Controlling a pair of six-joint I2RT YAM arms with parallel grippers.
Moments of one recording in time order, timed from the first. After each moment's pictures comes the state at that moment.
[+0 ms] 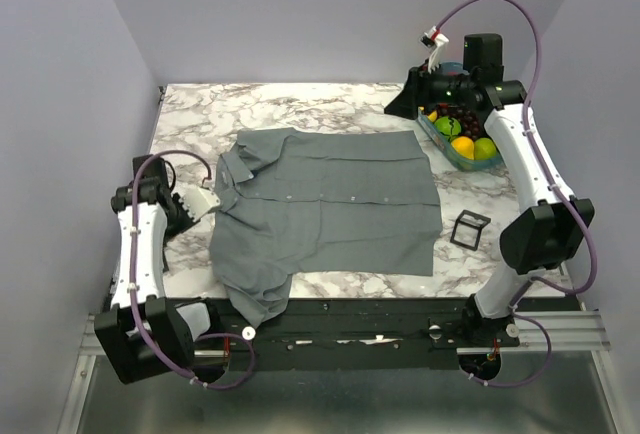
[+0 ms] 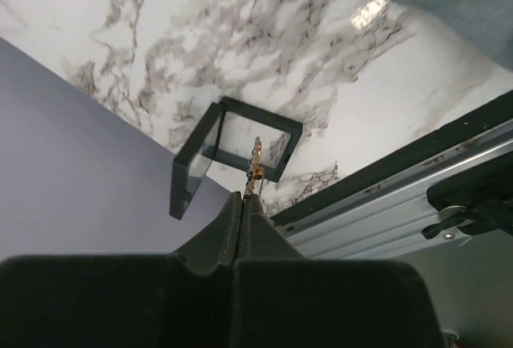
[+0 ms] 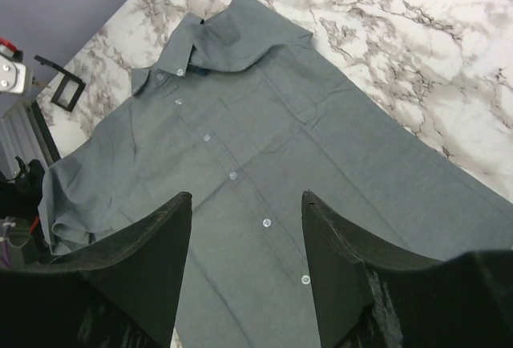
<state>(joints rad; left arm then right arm) 0.26 1.16 1.01 -1.15 0.03 1.18 0.16 1.72 1.80 -0.65 -0.82 -0.09</state>
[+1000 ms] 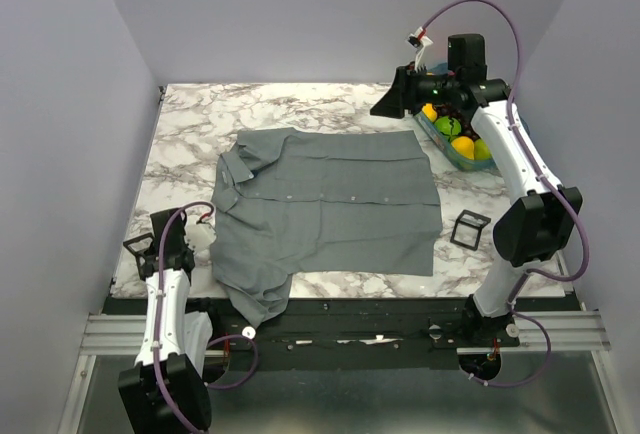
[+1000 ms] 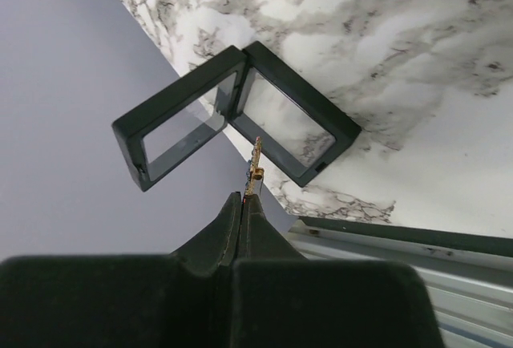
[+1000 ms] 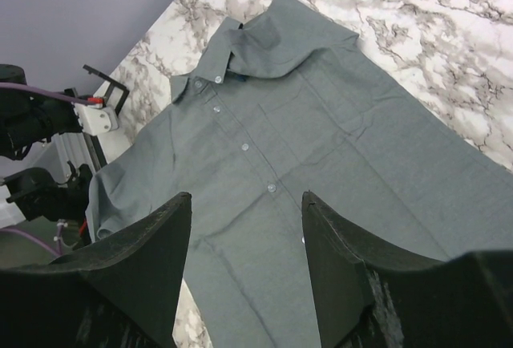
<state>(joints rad) 0.27 0.75 0.37 -0.56 -0.36 1.20 0.20 1.79 1.83 -0.60 -0.88 0.03</state>
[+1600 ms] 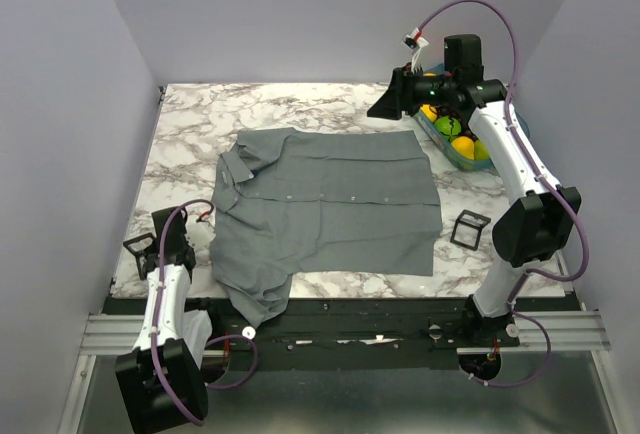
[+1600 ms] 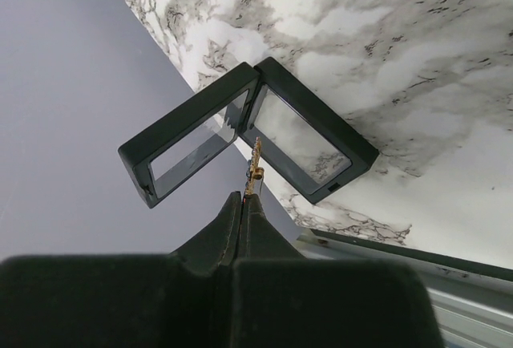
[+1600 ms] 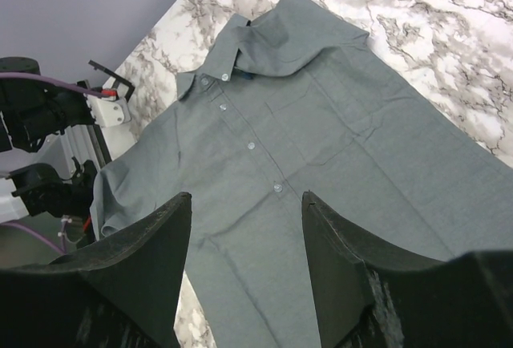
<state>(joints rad) 0.27 0.82 0.34 -0.44 -0.39 1.21 0.22 1.79 1.82 -0.60 -0.88 0.04</state>
